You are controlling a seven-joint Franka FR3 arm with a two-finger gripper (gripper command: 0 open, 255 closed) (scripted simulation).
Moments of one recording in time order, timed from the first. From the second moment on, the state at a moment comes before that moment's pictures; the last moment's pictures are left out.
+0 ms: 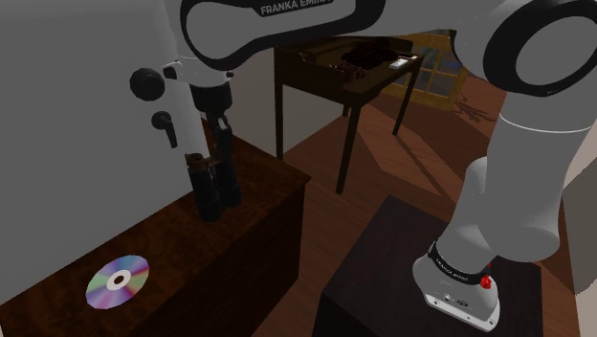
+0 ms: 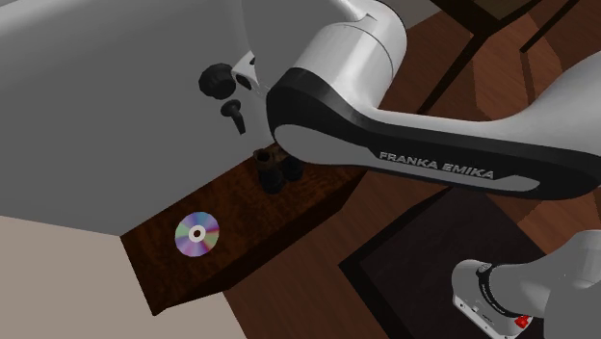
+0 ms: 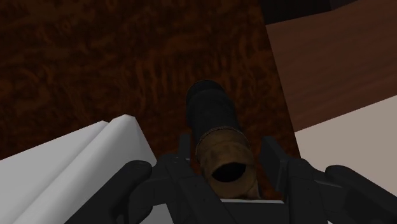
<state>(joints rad) 0.34 0.21 0.13 -1.58 0.00 1.77 -0.70</state>
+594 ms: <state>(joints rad) 0.34 0.22 0.13 -1.47 0.00 1.65 -0.70</state>
